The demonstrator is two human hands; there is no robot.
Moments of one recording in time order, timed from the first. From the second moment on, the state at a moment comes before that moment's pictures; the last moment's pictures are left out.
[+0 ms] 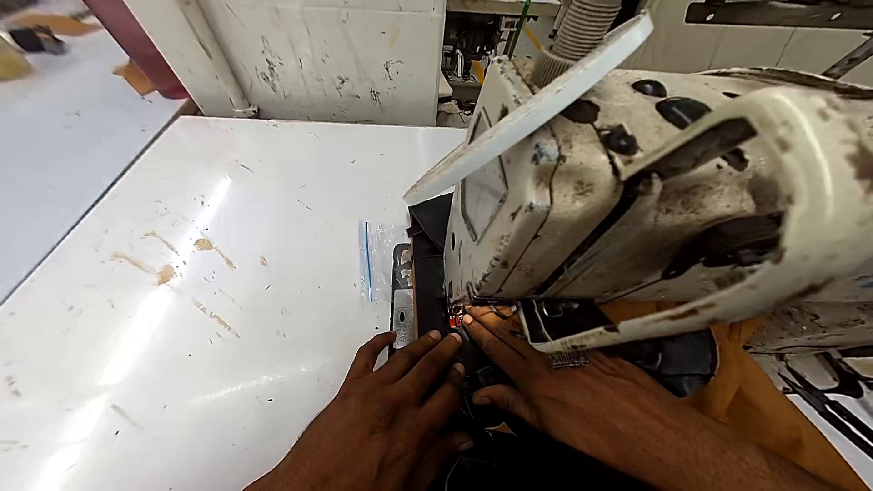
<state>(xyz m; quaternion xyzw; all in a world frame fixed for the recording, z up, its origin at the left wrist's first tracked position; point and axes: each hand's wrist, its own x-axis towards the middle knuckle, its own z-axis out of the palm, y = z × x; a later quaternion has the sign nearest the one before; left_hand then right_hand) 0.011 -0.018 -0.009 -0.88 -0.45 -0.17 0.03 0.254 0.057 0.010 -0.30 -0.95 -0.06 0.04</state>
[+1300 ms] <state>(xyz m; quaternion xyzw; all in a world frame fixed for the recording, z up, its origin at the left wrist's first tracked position) 0.017 -0.003 -0.016 -0.85 -0.48 -0.21 0.05 0.211 0.073 0.049 -0.31 -0.95 0.06 0.02</state>
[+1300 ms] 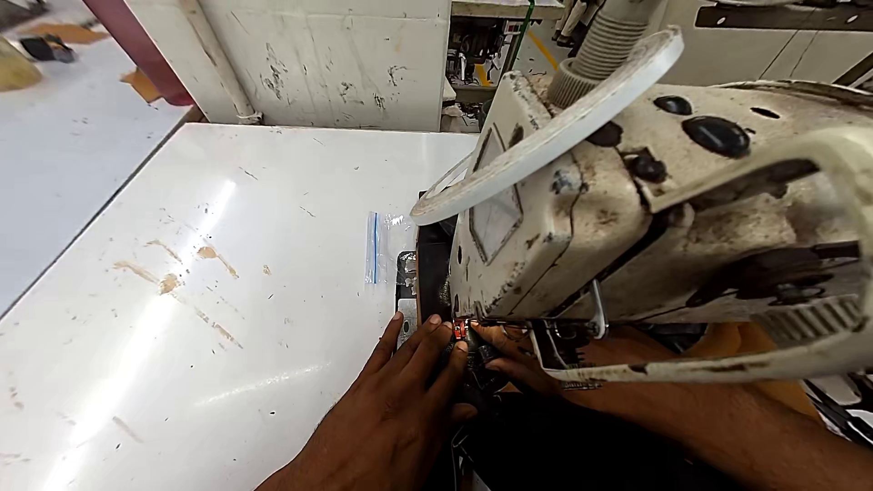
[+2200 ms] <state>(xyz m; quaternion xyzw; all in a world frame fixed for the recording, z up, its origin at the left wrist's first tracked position) 0.017 -0.011 -0.019 -0.85 -0.43 -0.28 0.05 0.251 0.020 0.036 -0.29 -0.96 0.00 0.02</state>
